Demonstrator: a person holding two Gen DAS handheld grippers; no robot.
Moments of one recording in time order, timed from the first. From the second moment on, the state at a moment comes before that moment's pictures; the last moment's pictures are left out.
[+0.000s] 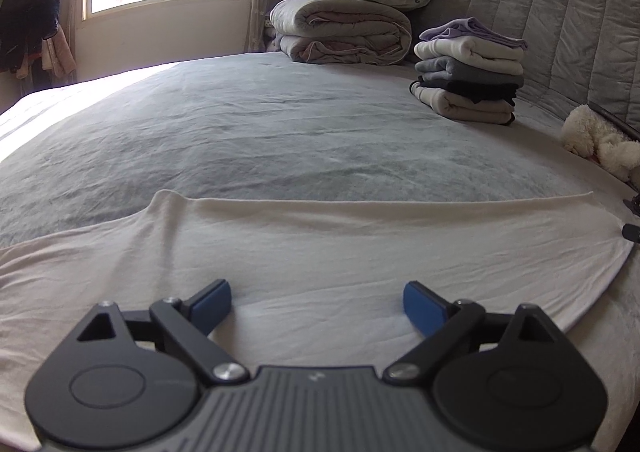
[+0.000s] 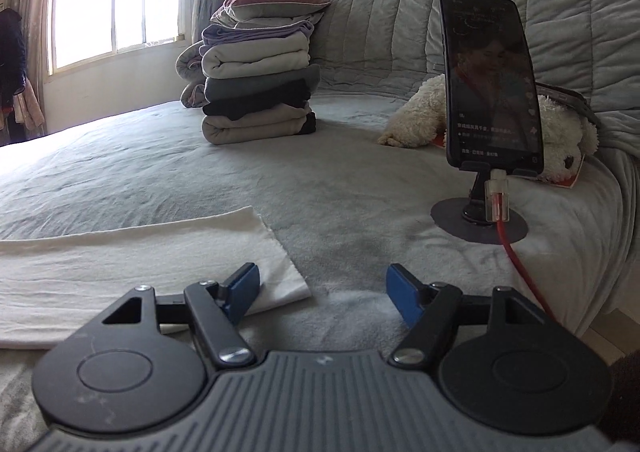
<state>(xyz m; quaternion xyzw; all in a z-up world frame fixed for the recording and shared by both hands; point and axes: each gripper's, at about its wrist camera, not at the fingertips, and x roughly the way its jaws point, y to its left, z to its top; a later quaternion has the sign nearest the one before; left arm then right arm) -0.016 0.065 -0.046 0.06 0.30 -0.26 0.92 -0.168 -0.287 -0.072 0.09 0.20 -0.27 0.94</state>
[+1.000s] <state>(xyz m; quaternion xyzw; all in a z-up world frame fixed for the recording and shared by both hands) -0.015 0.073 -0.026 -0.01 0.32 -0.29 0.90 -0.155 -0.267 -0.071 0.10 0.22 -0.23 0.94</state>
